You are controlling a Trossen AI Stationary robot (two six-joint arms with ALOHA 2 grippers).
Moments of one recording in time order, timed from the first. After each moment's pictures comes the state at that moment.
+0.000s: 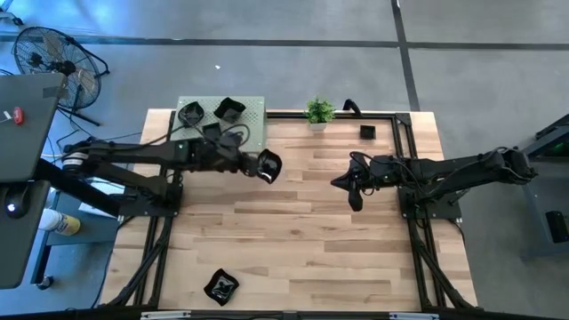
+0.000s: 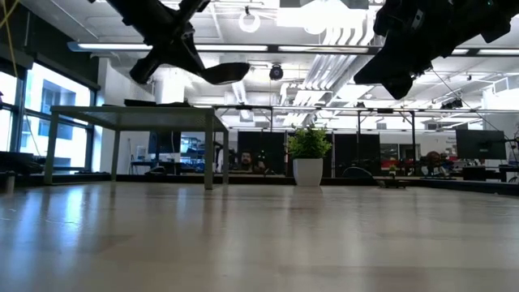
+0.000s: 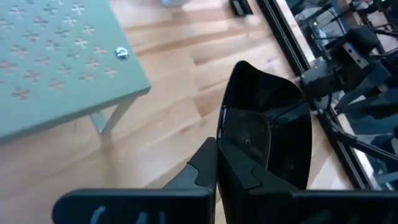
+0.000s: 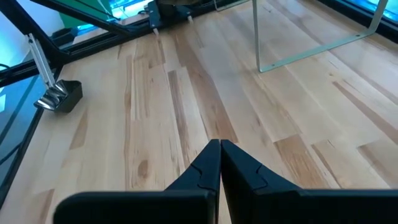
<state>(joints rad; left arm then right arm) 0.09 1.14 0.92 -0.41 -0.25 -0.99 -0.01 0.93 0.51 -0.04 0.06 0.34</state>
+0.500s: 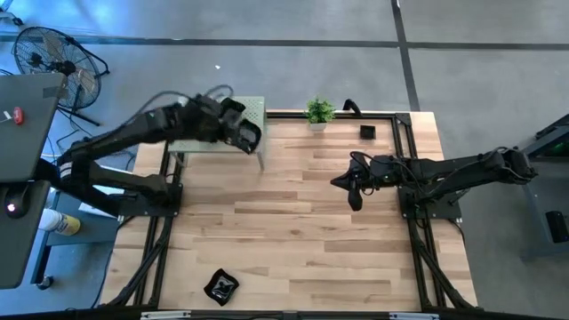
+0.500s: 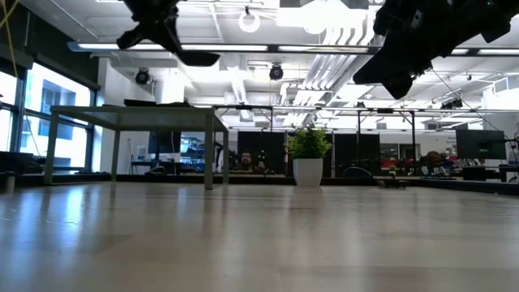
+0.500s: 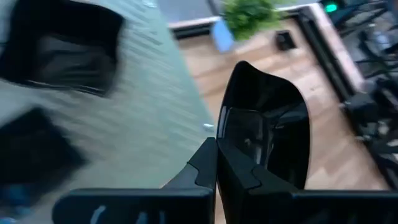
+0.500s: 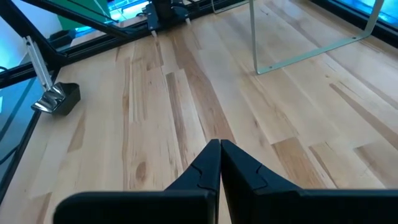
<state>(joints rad) 0.38 1.10 1.23 -0.86 -0.18 -0.77 -0.01 0.93 0.51 -0.04 0.07 0.34</state>
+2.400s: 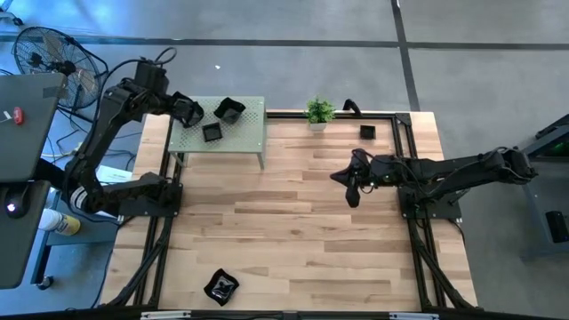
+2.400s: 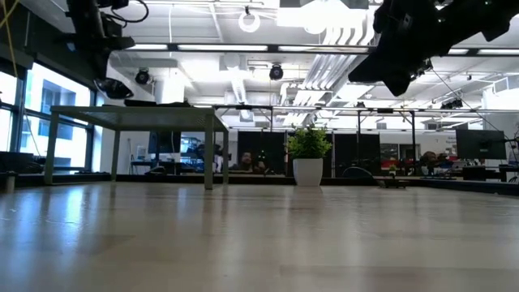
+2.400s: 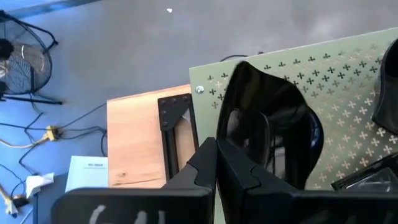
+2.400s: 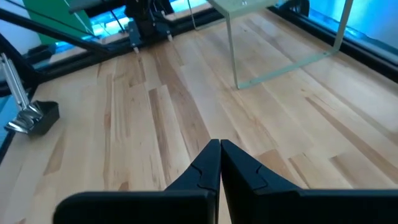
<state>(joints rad) 1.17 1.02 1.26 -1.14 -0.26 -0.13 -0.01 0.93 0.51 -0.01 0.16 0.34</state>
